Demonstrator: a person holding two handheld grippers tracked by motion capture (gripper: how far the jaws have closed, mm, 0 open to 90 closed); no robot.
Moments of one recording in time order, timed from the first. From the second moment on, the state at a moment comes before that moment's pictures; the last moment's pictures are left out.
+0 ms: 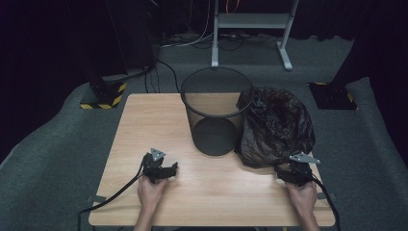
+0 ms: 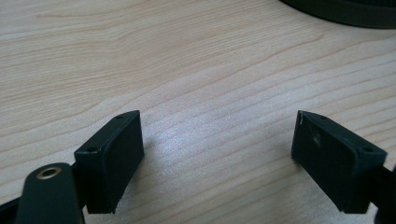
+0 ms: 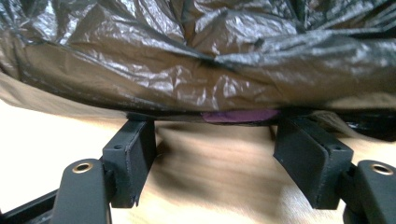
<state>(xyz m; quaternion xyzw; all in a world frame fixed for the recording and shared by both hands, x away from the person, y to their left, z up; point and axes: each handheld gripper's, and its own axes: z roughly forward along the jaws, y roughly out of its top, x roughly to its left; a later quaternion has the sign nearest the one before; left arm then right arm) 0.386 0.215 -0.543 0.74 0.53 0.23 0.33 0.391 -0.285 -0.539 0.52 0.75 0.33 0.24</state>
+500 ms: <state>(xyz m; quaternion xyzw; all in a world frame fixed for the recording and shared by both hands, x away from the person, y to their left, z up) 0.386 0.216 -0.543 0.74 0.53 0.23 0.33 0.386 -0.289 -0.539 0.53 0.74 0.33 0.24</state>
